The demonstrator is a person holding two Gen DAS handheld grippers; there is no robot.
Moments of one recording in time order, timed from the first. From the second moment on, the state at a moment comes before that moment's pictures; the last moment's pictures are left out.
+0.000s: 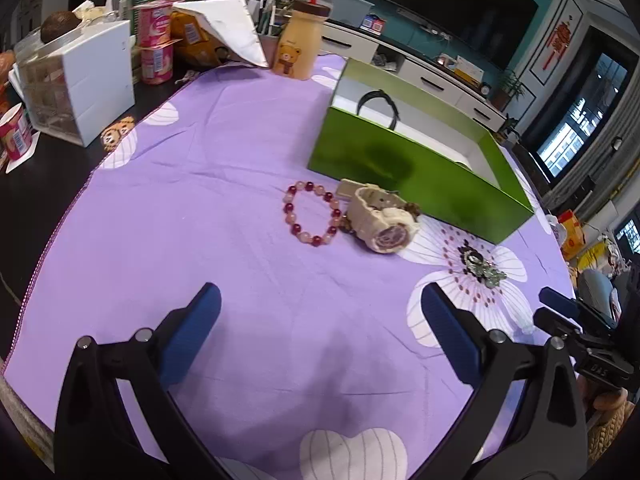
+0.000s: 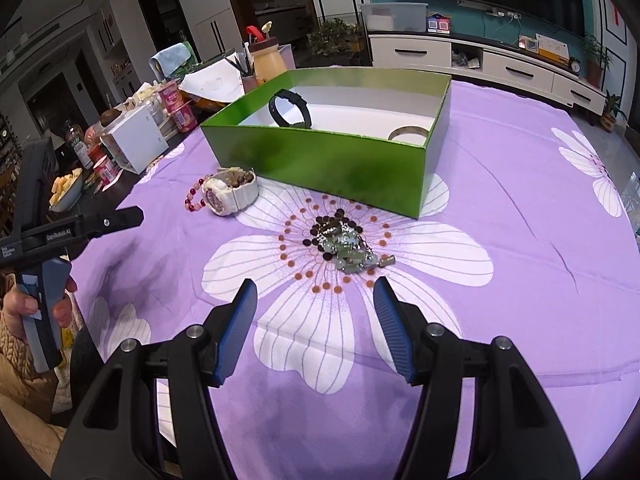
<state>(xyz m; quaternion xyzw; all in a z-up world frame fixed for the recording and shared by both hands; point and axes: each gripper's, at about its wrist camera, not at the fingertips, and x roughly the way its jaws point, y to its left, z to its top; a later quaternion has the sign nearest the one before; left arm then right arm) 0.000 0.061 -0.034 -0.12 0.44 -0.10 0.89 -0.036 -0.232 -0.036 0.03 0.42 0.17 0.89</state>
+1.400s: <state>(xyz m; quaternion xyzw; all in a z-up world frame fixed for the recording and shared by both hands) 0.069 -0.032 -0.047 0.12 0.48 -0.28 0.82 -0.011 -0.232 -0.053 0.07 0.43 0.17 0.88</state>
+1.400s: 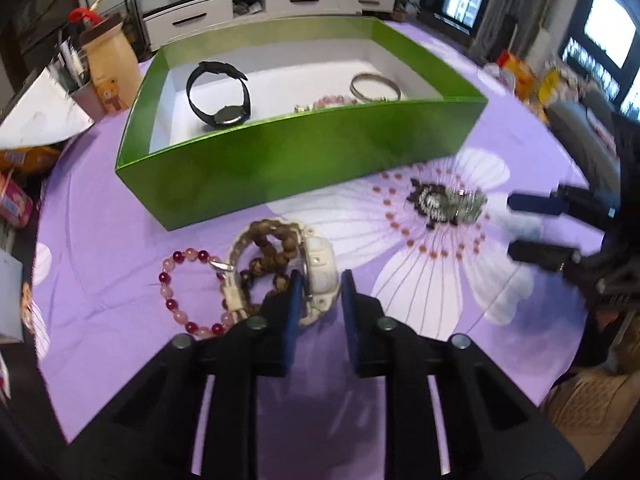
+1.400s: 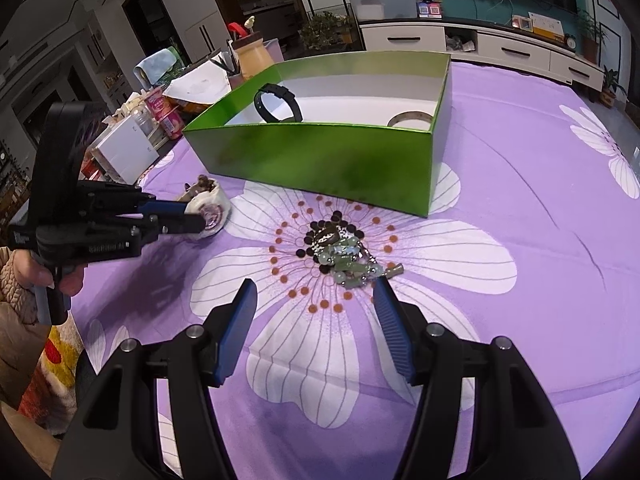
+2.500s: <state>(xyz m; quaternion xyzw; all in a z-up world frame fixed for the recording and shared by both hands) 0.027 -0.018 -0.003 -0.03 0.42 -0.24 0.88 0.007 -0.228 -0.057 0.00 0.43 0.16 0.89</state>
